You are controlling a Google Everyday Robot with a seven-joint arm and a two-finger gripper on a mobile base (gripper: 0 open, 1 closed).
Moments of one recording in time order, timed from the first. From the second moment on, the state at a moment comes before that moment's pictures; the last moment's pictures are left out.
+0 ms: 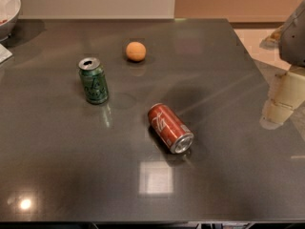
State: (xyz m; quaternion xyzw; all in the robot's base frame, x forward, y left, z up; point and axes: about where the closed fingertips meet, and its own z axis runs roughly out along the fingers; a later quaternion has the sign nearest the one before) arm 0.438 -0.217 0.976 -0.60 0.78 -0.03 0.16
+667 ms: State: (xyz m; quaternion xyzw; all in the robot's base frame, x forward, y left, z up) arm 0.440 -0.212 0.977 -0.61 0.78 -0.04 0.16
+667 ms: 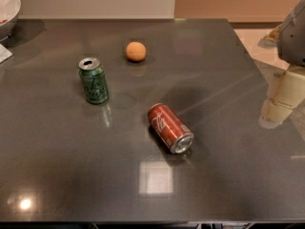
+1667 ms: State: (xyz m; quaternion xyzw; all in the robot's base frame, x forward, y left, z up) arm 0.457 -0.155 0.958 -0.70 0.70 0.00 0.16
